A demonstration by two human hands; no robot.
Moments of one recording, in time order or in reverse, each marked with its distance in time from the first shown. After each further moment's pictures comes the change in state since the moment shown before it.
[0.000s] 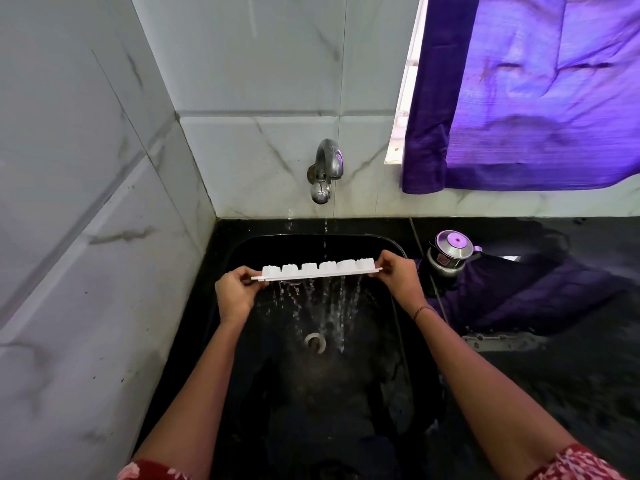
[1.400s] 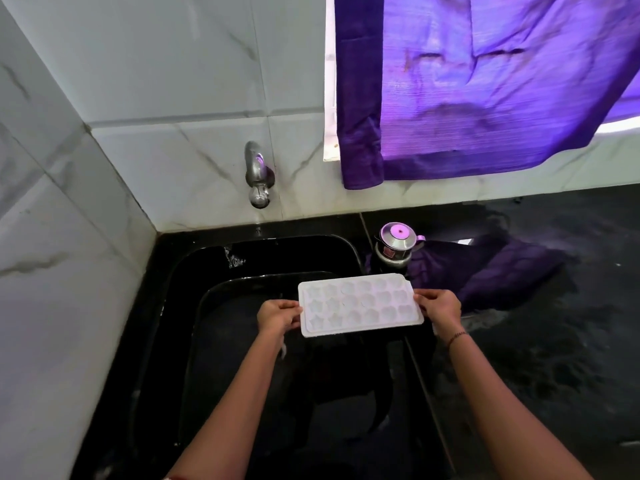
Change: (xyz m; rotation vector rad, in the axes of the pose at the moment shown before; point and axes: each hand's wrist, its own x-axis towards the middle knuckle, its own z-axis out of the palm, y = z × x) left_hand -0.056 0.029 0.152 -0.283 -0.357 -0.534; right_hand -0.041 0.177 -0.099 0.181 0.221 0.709
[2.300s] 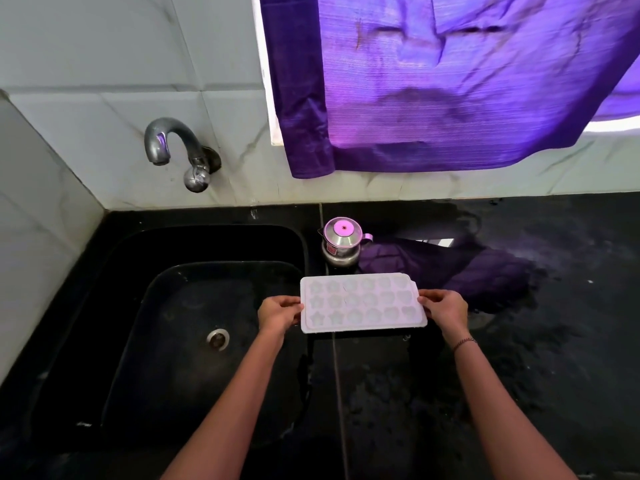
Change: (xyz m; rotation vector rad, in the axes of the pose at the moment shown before) left_hand -0.031 -0.010 0.152 0.057 0.095 -0.017; right_hand 0.066 0.018 -0.119 -0.113 -0.010 -0.059
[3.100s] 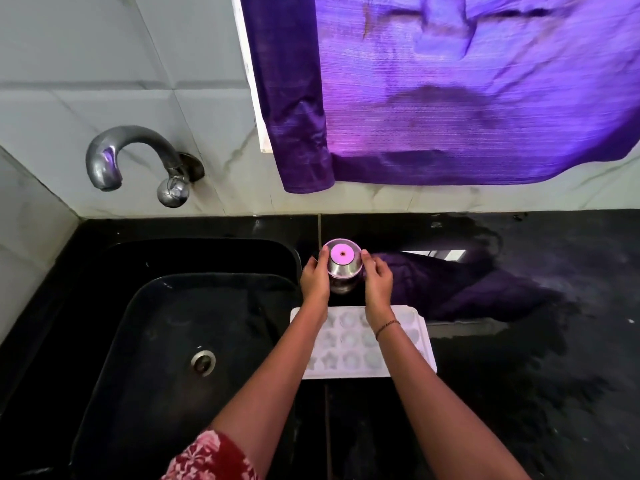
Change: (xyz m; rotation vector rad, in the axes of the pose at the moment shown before) left_hand 0.057 0.091 0.106 -0.385 -0.032 0.074; right_hand 0.036 -0.109 0.127 0.639 -0.089 -0.054
